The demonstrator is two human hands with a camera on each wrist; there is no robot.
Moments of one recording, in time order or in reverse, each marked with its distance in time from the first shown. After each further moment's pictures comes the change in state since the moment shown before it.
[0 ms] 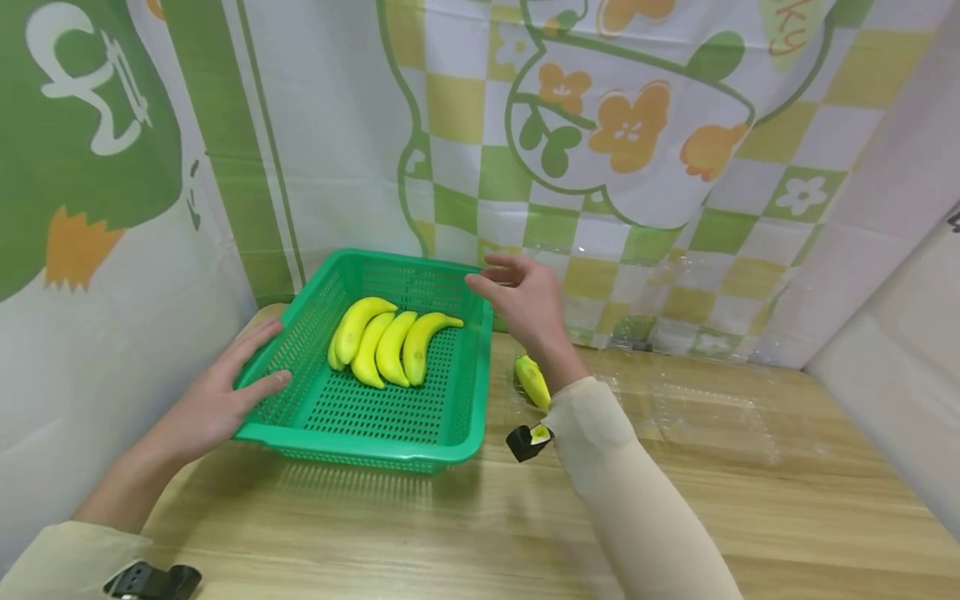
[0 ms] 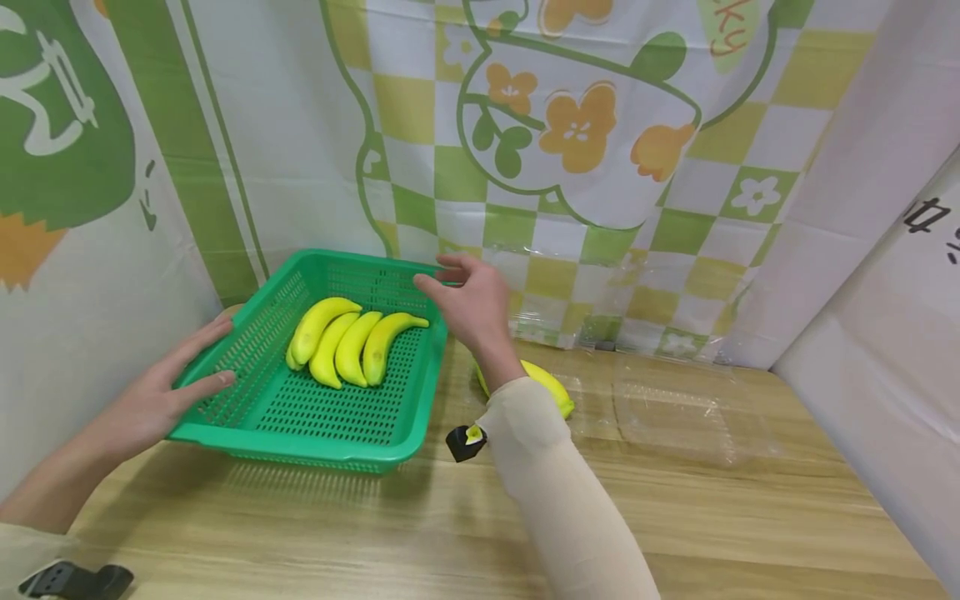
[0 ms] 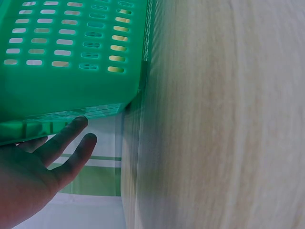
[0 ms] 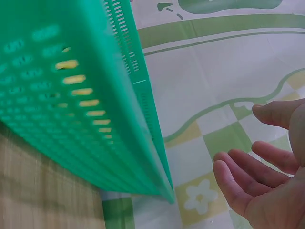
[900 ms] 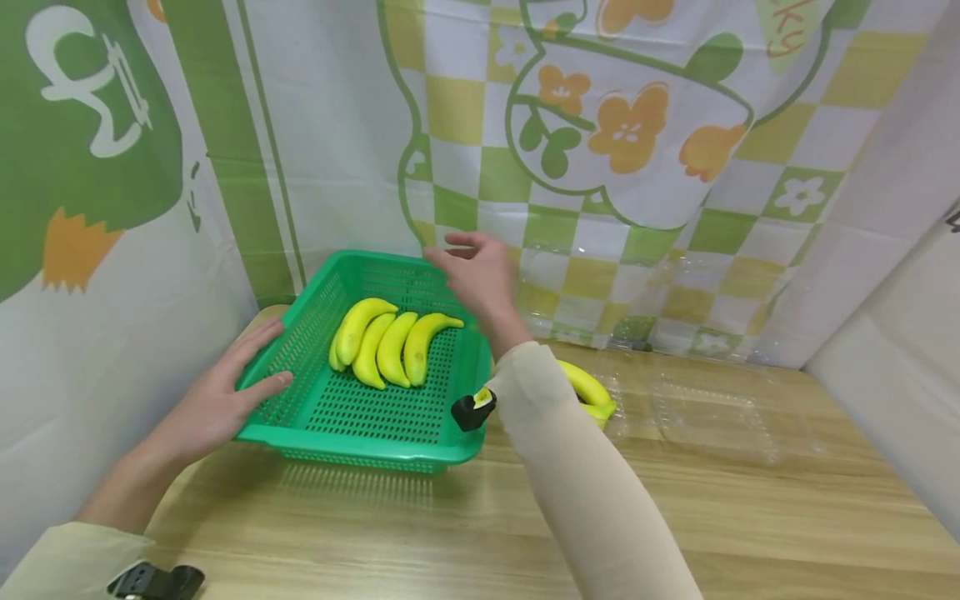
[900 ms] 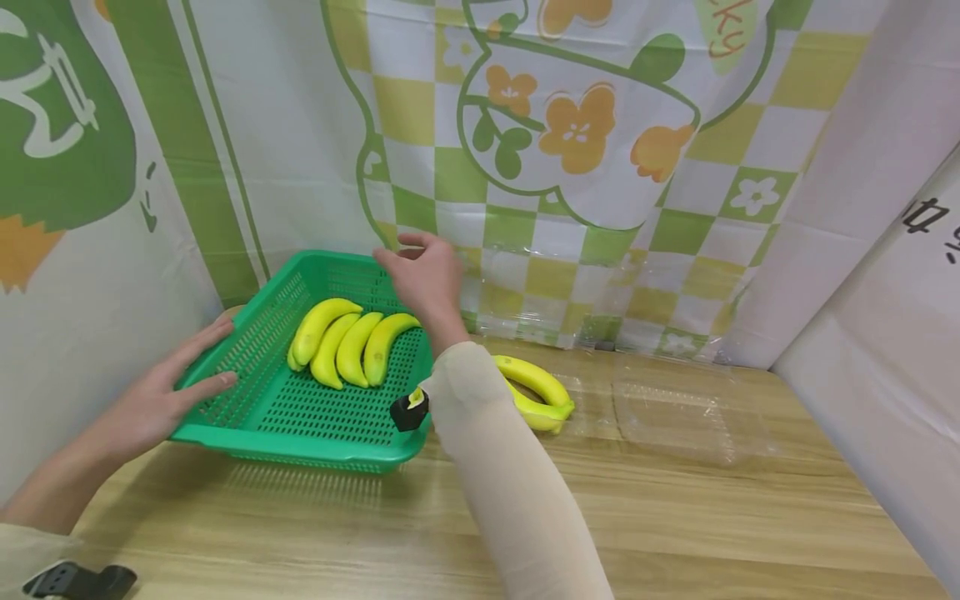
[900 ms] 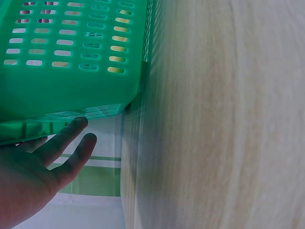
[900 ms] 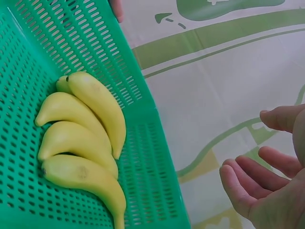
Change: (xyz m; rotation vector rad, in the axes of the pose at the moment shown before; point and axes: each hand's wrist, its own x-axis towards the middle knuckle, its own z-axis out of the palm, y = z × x) left_hand 0.000 0.001 -0.001 0.000 -0.004 0.001; right_hand 0.029 -0.029 0.053 0.111 0.051 0.086
